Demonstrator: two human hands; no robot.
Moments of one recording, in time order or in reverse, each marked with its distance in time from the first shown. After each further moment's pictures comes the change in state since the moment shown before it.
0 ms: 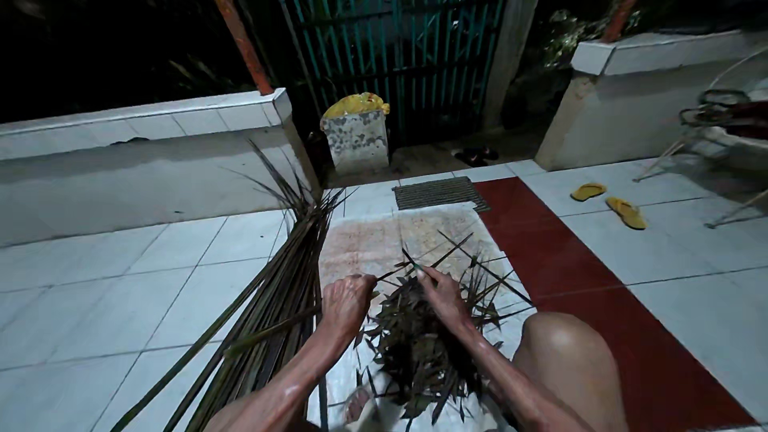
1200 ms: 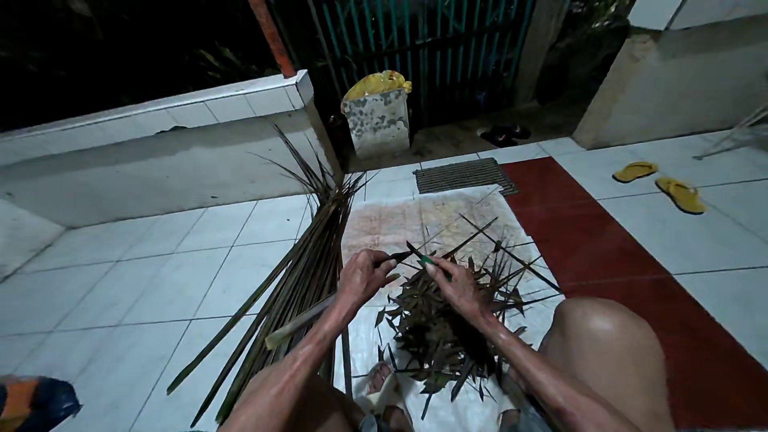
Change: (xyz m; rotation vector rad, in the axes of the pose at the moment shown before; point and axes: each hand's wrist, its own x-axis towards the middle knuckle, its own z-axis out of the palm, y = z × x) left_hand 0.010 -0.043 0.010 -0.580 -0.085 -0.013; right_hand -0.016 0.011 0.022 0.080 -0.086 -0.222
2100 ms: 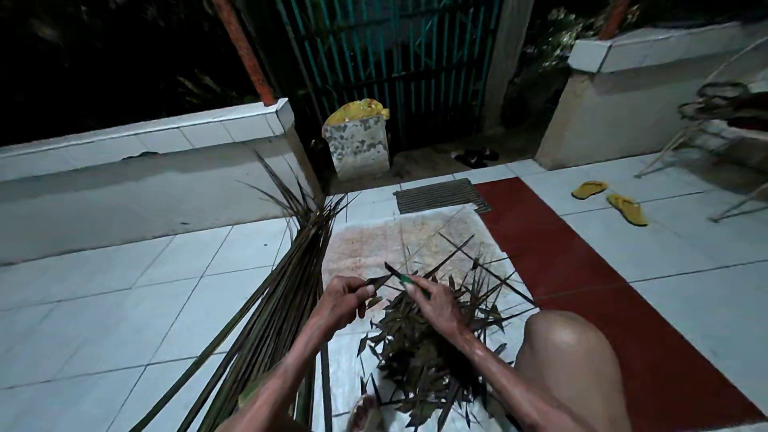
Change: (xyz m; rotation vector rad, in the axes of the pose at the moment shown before) left_hand -0.005 0.010 -0.009 -0.456 -0.164 -0.100; right_hand 0.005 -0.006 -0.011 0.005 0.030 -0.017
